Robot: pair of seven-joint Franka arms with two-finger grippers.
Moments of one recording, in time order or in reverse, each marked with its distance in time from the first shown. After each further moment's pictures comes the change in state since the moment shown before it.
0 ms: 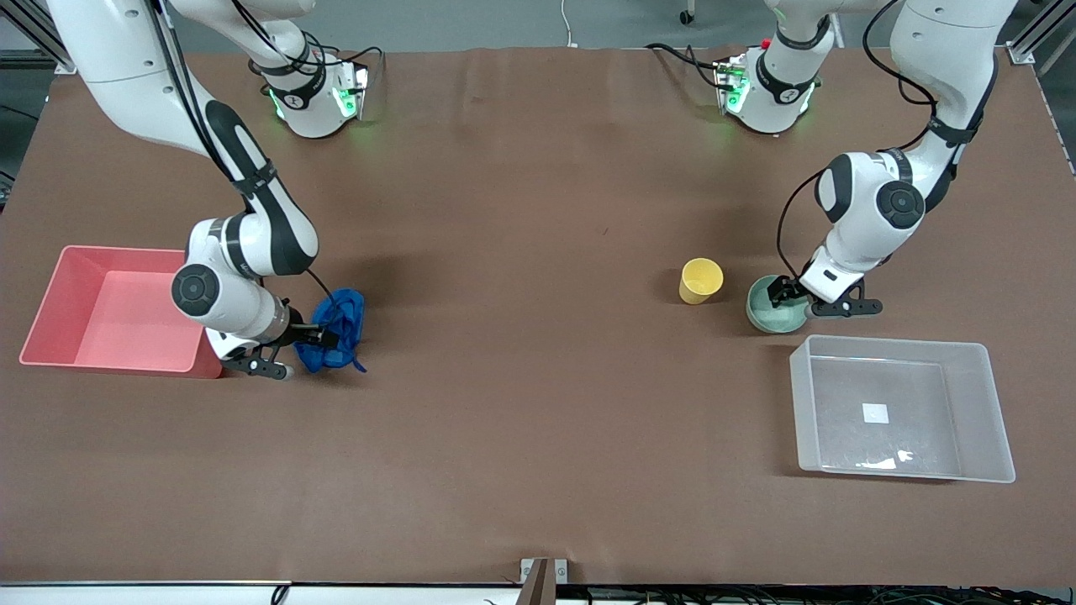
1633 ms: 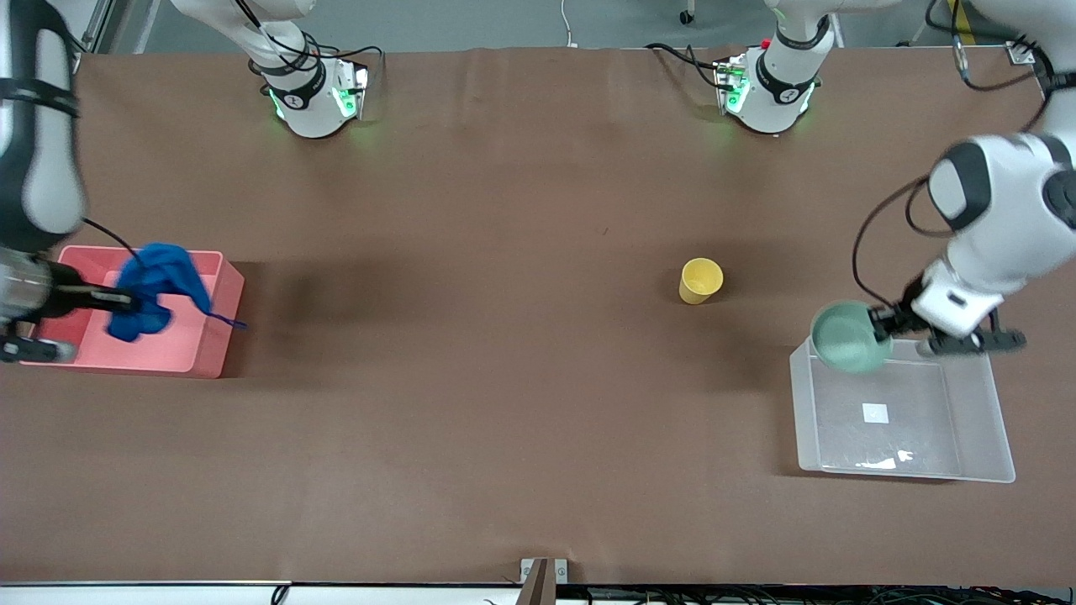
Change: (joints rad) left arm 0.004 0.004 0.095 0.594 0.000 -0.541 0.059; right arm -0.062 -0.215 -0.353 0.424 -0.004 -0.761 -0.597
